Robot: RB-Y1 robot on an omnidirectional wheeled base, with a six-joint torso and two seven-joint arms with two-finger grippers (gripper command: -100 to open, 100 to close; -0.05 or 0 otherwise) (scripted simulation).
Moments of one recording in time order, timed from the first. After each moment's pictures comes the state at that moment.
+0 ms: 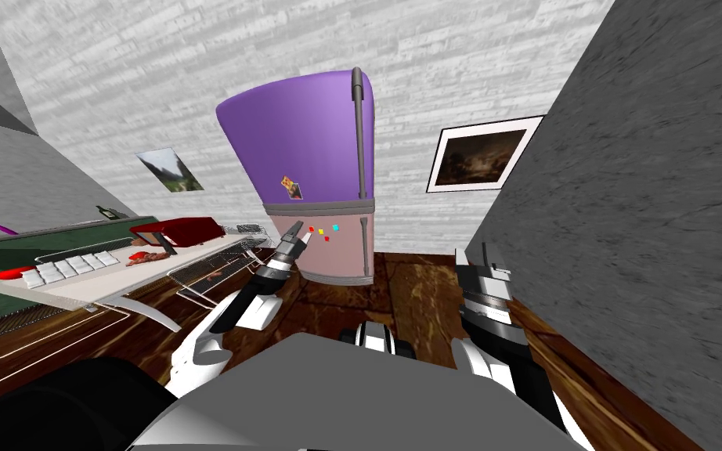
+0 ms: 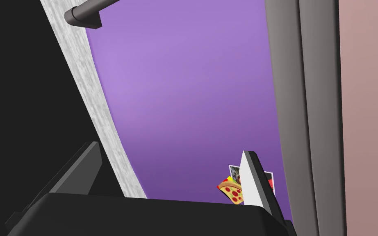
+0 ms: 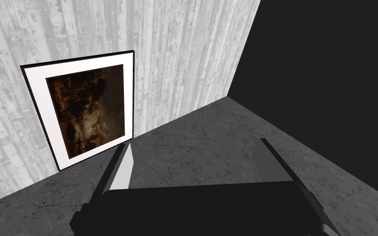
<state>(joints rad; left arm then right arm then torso) 0.47 0.49 0.23 -2.37 0.15 -0.18 0.09 0.52 0.03 0.00 -2.24 -0.04 -0.56 0.06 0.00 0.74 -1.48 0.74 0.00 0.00</state>
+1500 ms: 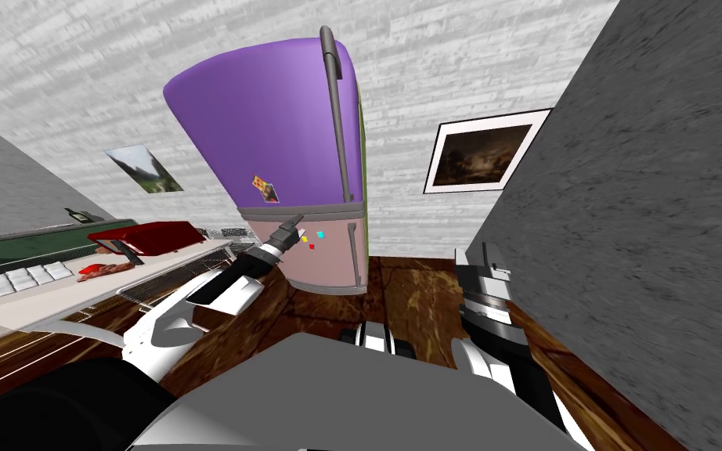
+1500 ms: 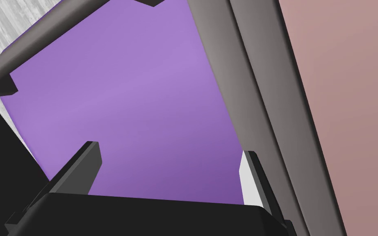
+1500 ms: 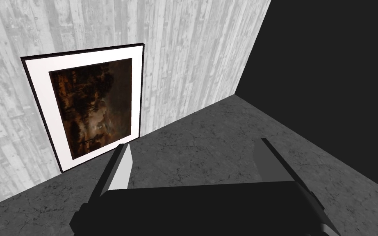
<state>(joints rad) 0.45 0.77 0.40 -2.43 0.25 0.18 0.16 0.52 0.03 0.00 -2.24 -0.04 -0.56 0.06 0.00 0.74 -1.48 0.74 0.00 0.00</state>
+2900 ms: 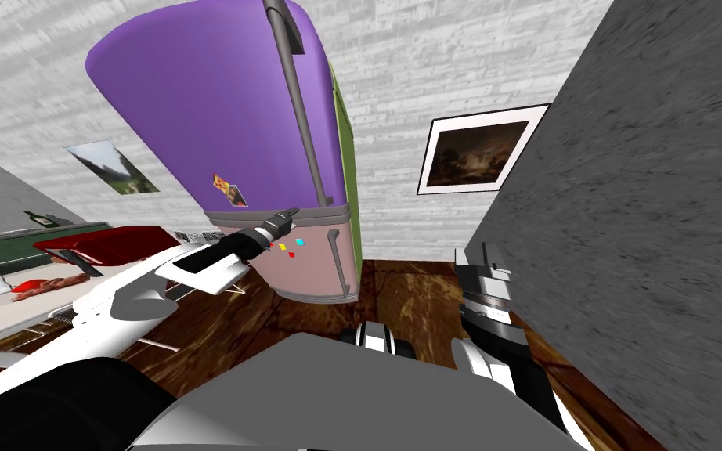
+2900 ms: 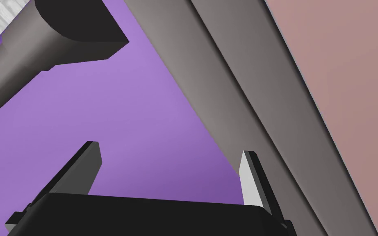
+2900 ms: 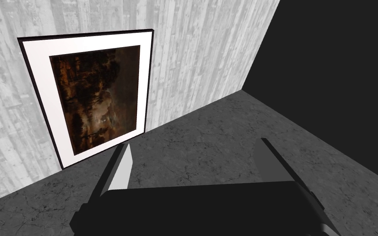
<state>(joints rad) 0.43 1.05 0.57 -2.43 0.37 0.53 0.23 0.52 0.03 0.00 -2.24 -0.04 -0.56 0.06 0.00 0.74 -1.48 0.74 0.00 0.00</state>
